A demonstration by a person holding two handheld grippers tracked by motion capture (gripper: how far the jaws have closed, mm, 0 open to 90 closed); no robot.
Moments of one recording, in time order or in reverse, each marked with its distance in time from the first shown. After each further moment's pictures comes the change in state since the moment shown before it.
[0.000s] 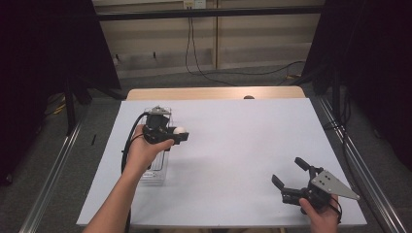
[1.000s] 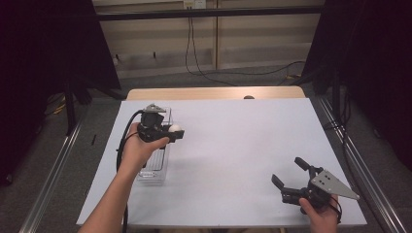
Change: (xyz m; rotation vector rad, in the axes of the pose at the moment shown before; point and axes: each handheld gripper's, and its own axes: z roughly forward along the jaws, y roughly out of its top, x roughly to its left) left arm 0.007 0.002 -0.012 0.001 0.034 -0.004; right arm 0.000 0.000 0.000 -0.002 0.001 -0.004
